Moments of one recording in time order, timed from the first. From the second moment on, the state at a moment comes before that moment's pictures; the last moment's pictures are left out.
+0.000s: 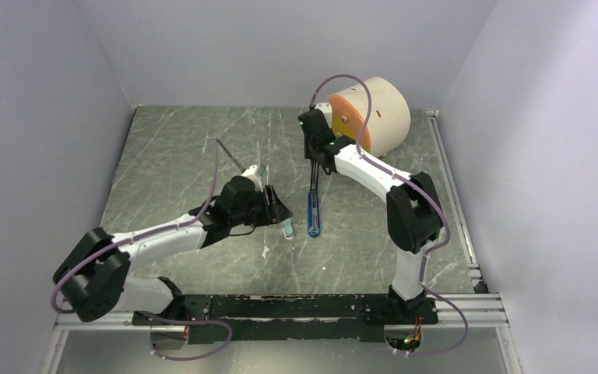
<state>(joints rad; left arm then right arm) -0.77 1.35 0.66 0.14 0.10 -0.83 0.58 1.88 1.47 -0.33 0.42 0.32</state>
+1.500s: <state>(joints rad) -0.77 1.99 1.00 0.32 0.24 -0.84 0.59 1.59 1.12 -0.13 0.37 0.36</state>
